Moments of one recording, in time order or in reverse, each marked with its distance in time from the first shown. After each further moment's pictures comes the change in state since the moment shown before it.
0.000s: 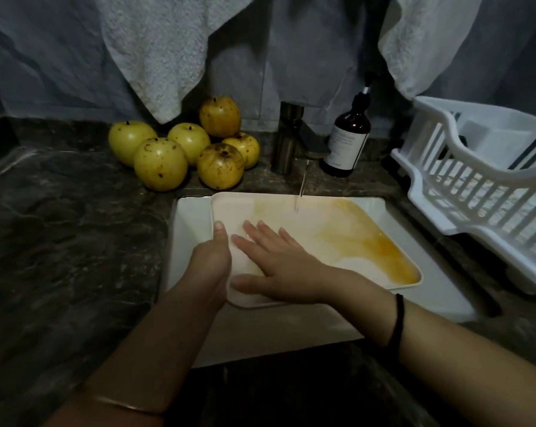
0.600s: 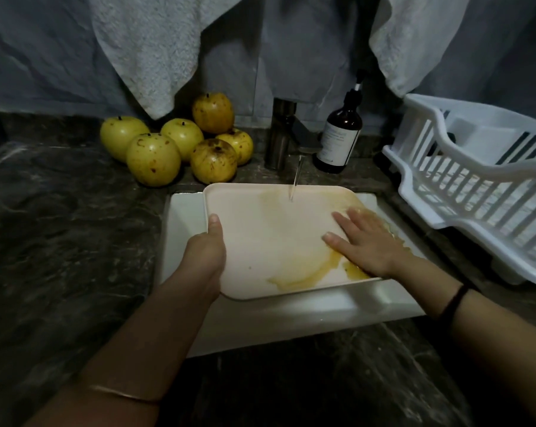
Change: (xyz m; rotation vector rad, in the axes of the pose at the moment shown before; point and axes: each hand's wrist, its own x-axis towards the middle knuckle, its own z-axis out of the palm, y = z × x) left_hand 0.002 -0.002 0.003 0.107 0.071 0.082; right_hand -0.054 0.112 -0.012 0.044 0.050 0.541
